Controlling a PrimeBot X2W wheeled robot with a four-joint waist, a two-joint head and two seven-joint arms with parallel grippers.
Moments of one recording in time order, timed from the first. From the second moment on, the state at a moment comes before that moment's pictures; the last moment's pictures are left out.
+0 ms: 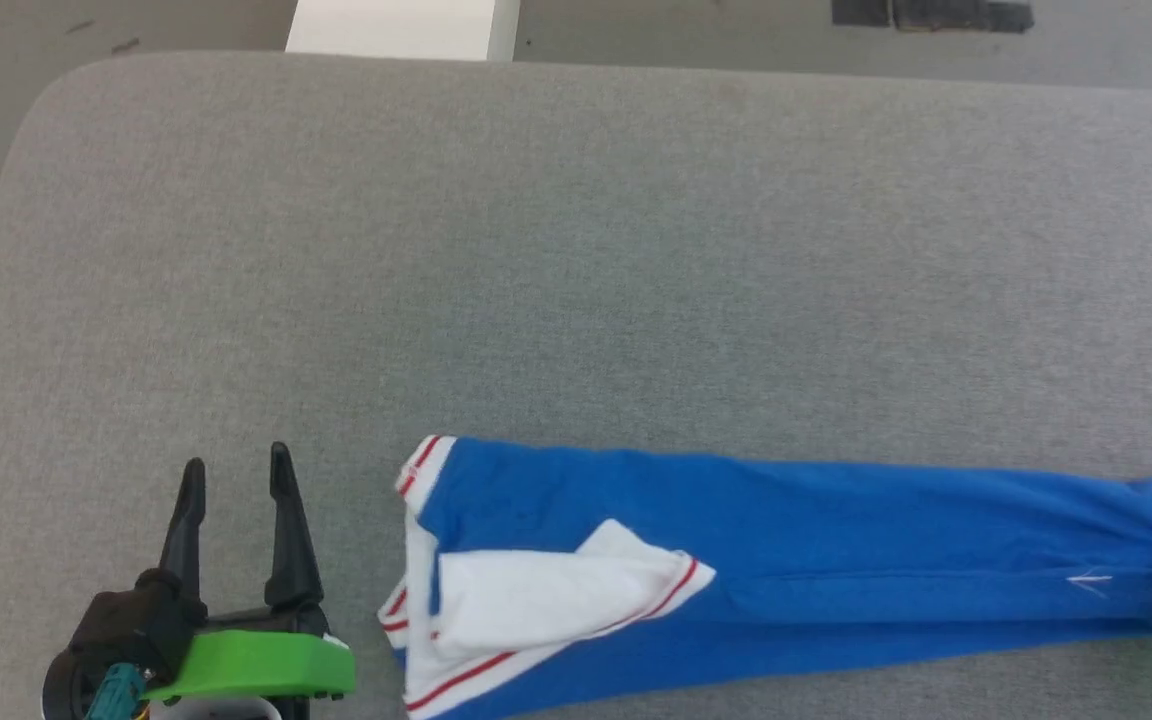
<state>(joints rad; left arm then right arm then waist) 0.09 0.09 -0.02 -0.12 -0.26 0.07 -0.26 -0.01 -0.18 -0.42 0.05 0.28 0.13 0.58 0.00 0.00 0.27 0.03</state>
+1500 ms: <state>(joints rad) 0.08 0.07 -0.06 -0.03 -0.24 0.04 -0.26 -0.11 -0.12 0.27 -0.21 0.43 0.13 0.69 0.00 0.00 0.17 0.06</state>
